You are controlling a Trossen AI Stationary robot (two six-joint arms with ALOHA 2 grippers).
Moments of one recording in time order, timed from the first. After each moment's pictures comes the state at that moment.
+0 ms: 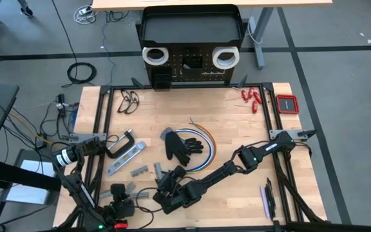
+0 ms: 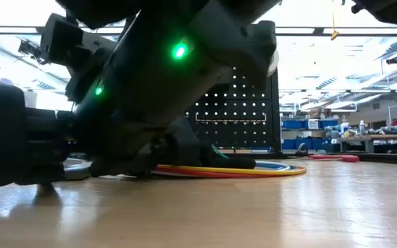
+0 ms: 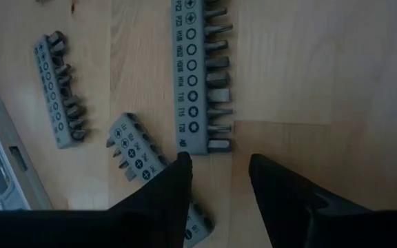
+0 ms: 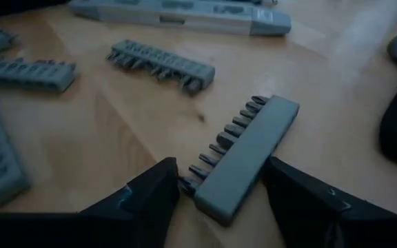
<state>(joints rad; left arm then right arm) -1.15 1.99 1.26 -1.07 -0.45 -1.21 0.43 2.72 2.09 -0.32 0.93 0.81</state>
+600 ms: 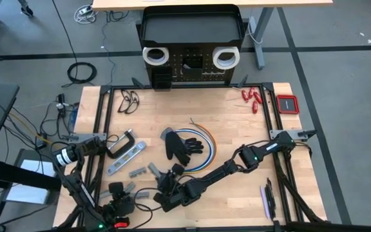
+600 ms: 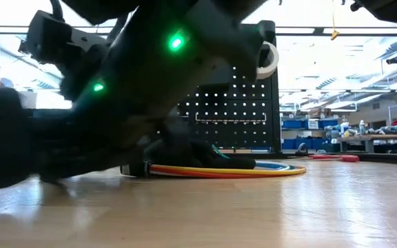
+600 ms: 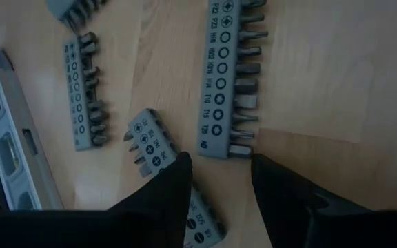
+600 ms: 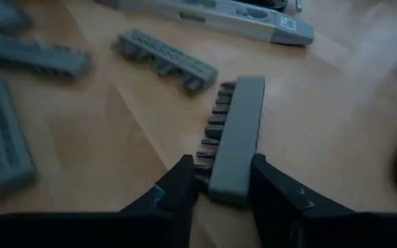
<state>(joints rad) -1.16 1.98 1.26 -1.10 -0.48 -1.34 0.44 2.67 2.09 -0.38 0.84 0.69</state>
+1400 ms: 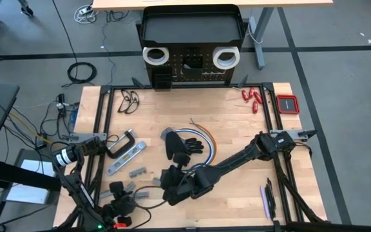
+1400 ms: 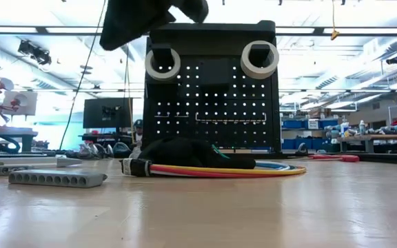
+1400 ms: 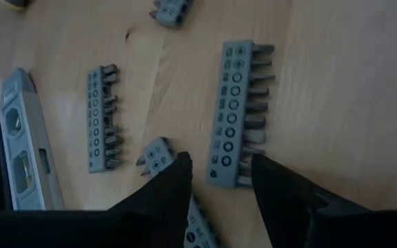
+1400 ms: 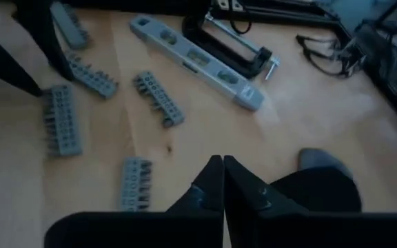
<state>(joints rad) -1.17 1.98 1.26 -1.11 -0.60 -1.39 0.45 2.32 2.08 -0.69 0.71 0.36</state>
